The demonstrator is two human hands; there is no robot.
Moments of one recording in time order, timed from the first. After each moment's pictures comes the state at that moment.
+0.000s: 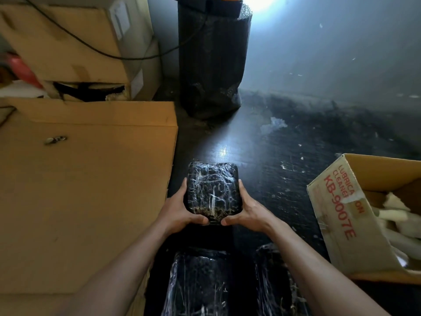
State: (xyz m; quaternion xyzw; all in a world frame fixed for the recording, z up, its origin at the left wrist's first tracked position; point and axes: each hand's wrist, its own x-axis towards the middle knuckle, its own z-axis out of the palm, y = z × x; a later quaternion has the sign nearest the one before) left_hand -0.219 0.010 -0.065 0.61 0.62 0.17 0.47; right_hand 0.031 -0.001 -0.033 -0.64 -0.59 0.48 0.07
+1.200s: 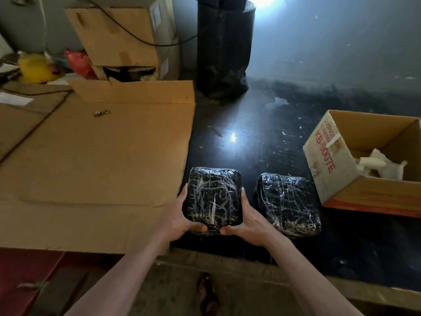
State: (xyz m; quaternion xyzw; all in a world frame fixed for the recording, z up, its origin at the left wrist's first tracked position) left_hand -0.264 -0.242 -0.049 0.62 0.60 0.19 0.47; right_hand -0.014 -0.256 -0.025 -0.60 -0.63 0.48 0.10
